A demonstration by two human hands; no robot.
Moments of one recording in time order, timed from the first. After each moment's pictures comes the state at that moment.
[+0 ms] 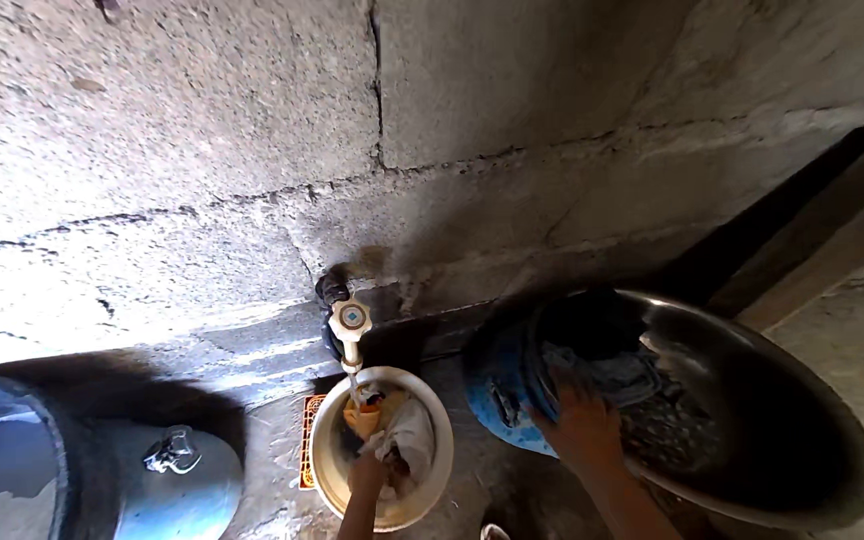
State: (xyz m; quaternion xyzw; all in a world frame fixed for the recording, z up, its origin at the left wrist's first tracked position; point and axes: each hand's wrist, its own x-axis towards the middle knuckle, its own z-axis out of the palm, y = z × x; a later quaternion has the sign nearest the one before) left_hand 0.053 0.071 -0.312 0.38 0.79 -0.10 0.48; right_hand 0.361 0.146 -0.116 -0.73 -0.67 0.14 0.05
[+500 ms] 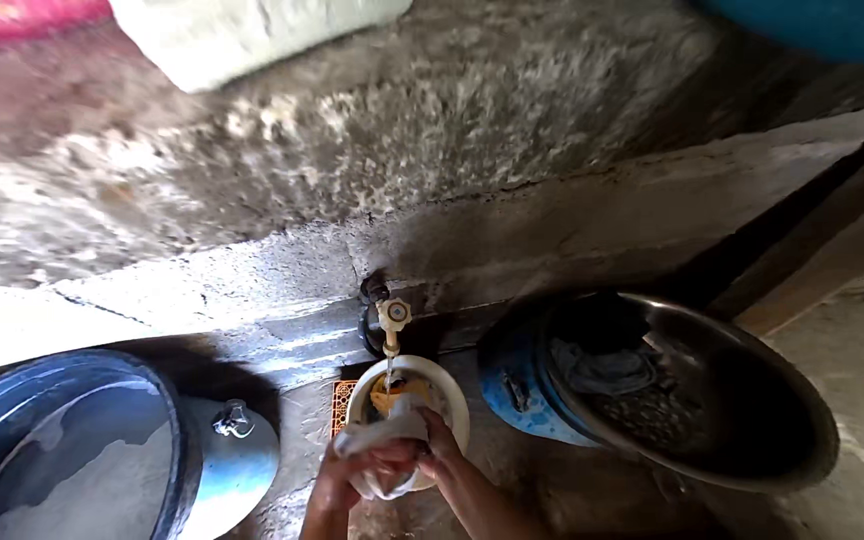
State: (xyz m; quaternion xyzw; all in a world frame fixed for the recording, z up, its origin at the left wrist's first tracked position) left_hand -0.003 -0.011 -0.077 0.23 0.42 0.65 0.60; right_hand 0.140 0.069 -0.129 -0.51 -0.09 0.76 0.40
